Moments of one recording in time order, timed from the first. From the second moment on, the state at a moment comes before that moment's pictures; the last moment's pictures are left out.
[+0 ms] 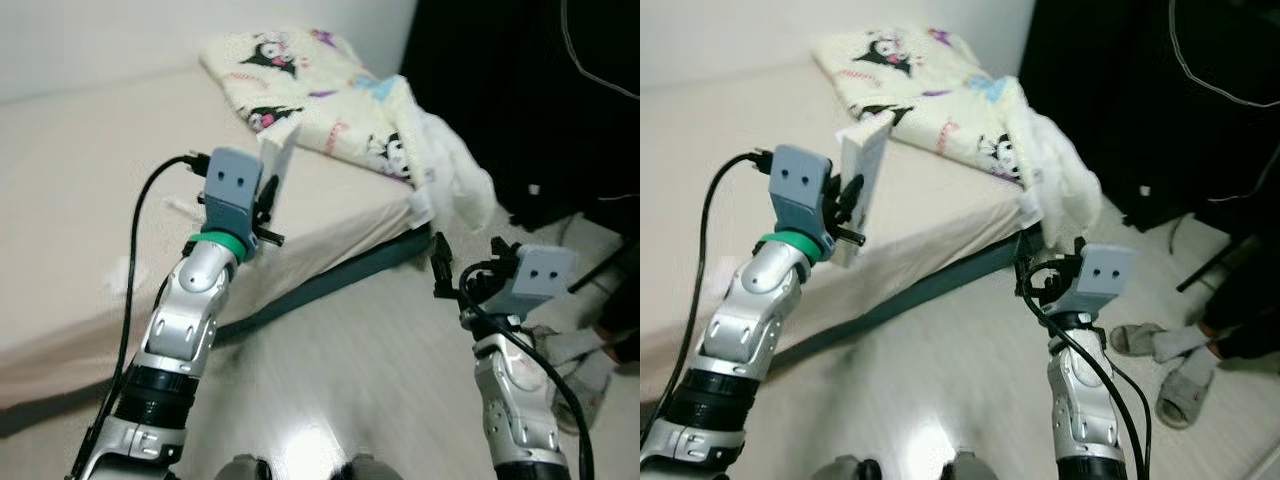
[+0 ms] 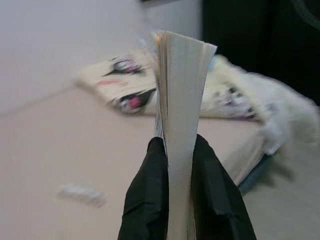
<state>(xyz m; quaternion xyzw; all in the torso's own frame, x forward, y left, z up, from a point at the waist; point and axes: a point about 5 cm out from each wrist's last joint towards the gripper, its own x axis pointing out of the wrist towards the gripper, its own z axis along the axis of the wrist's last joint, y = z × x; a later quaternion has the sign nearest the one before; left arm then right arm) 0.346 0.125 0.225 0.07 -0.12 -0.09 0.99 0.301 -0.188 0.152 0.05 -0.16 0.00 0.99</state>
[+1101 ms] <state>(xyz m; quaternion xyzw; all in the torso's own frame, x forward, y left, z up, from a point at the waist) 0.347 0.124 0.219 0.10 -0.09 -0.09 0.99 0.303 -0.175 0.157 0.08 -0.17 0.05 0.98</state>
